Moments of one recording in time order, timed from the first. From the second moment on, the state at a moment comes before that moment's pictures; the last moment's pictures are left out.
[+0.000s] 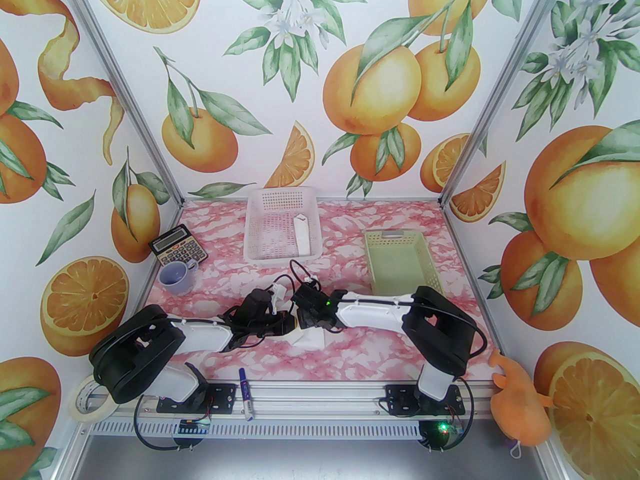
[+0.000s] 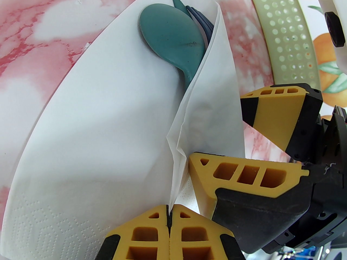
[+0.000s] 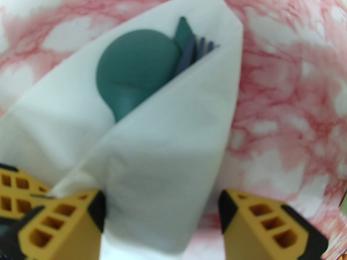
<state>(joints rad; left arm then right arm) -0.71 1.48 0.34 0.37 0.37 -0.78 0.99 1.78 0.99 -0.44 0.22 0.68</state>
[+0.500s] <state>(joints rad) -0.71 1.48 0.34 0.37 0.37 -0.79 0.97 1.75 0.95 -0.43 0.22 0.66</state>
